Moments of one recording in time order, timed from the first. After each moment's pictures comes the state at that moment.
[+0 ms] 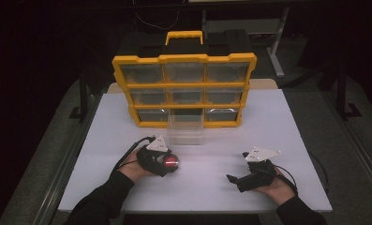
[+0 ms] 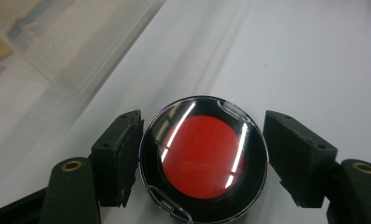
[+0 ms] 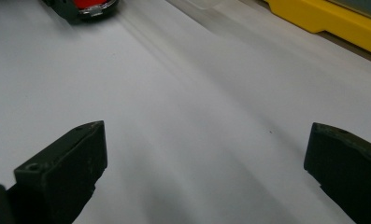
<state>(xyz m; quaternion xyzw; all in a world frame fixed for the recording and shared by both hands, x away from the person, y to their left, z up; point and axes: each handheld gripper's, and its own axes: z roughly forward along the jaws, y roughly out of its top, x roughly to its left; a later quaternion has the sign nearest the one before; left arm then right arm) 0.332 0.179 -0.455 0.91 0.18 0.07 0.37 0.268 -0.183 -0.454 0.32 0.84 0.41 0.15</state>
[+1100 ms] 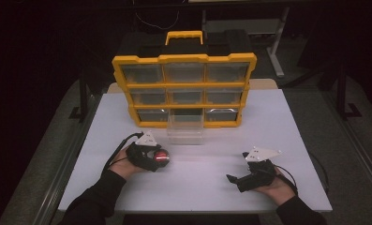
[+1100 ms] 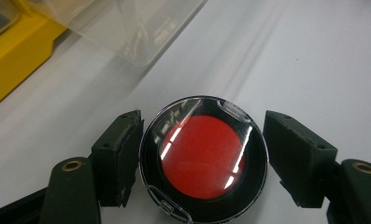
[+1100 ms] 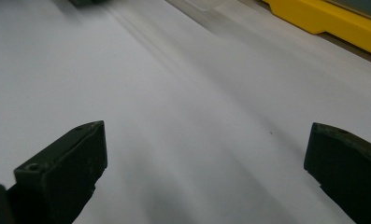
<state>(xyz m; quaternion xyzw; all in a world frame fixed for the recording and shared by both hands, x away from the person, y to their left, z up) 0.337 0.208 -0.444 0.90 0.22 0.09 0.37 0.268 -0.183 -0.454 0.32 0.84 0.41 0.15</state>
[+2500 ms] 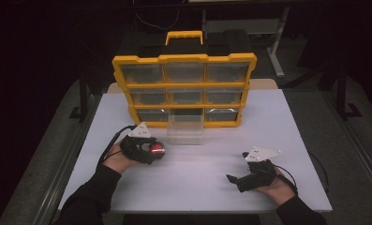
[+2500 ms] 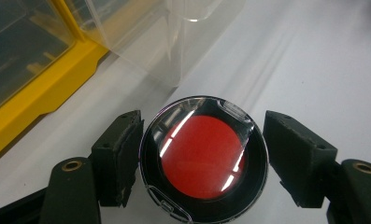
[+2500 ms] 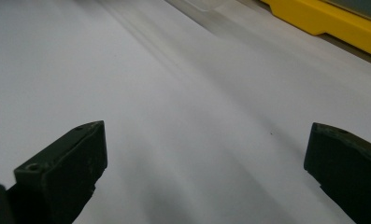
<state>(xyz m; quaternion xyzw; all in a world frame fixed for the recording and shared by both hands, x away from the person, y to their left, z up) 0.343 0.218 -0.418 0.89 0.23 0.10 0.37 0.268 -0.183 -0.454 0.32 0.84 0.41 0.15</state>
